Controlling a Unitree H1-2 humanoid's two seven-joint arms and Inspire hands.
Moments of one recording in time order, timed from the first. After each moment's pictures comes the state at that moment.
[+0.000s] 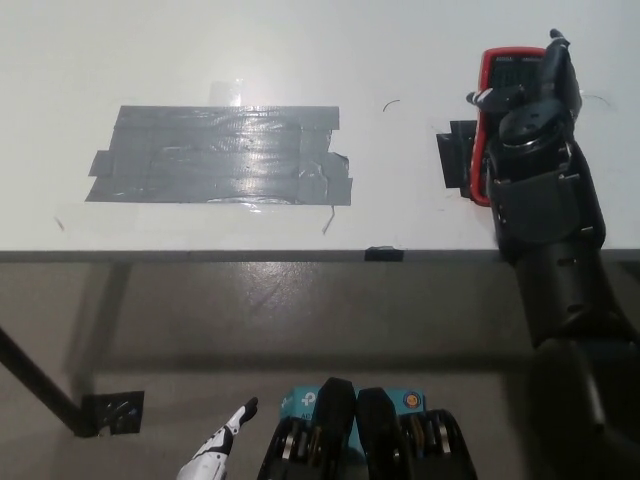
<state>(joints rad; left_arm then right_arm) 0.21 0.12 -0.17 0.00 0.54 -0.29 0.03 -1.11 -0.01 -0.32 0.90 -0.63 0.47 -0.32</state>
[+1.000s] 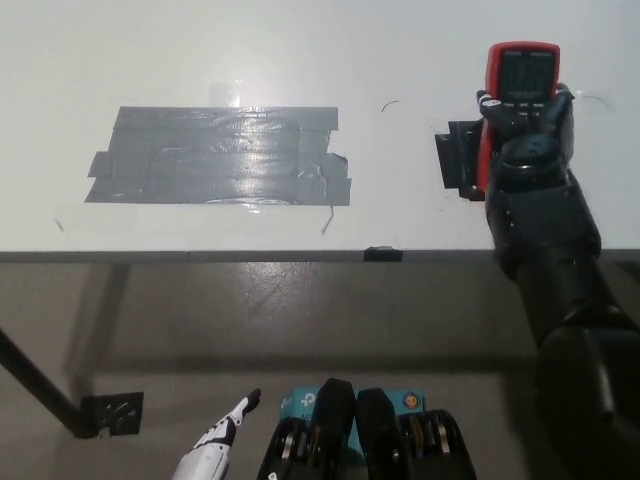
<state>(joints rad) 0.18 0.13 -0.17 -0.01 0.56 -0.29 0.03 -1.13 -0.02 -0.40 1.14 -0.35 0.36 -0.54</state>
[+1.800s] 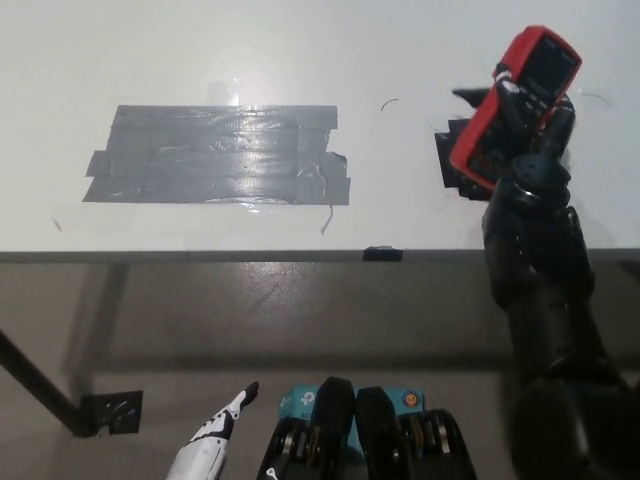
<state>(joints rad) 0.18 0.14 -0.17 -0.03 0.56 -0.29 0.02 -1.00 0.06 -0.44 0.79 -0.05 0.23 -0.51</state>
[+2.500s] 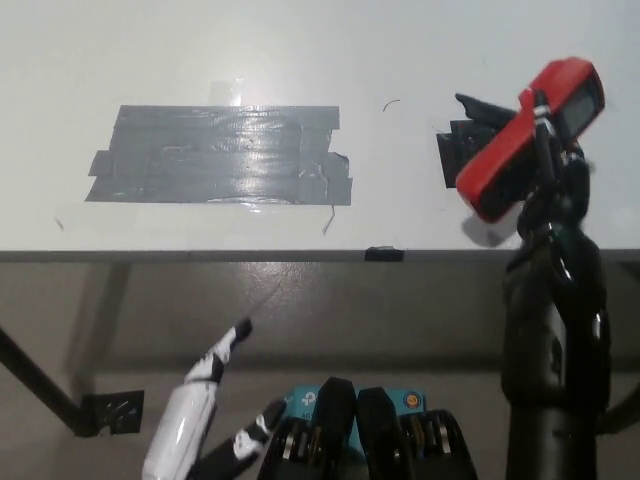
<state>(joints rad) 0.09 0.11 -0.15 -0.23 0.47 -0.27 0.02 -0.66 0.18 -0.40 0.18 0.30 0.39 -0.46</state>
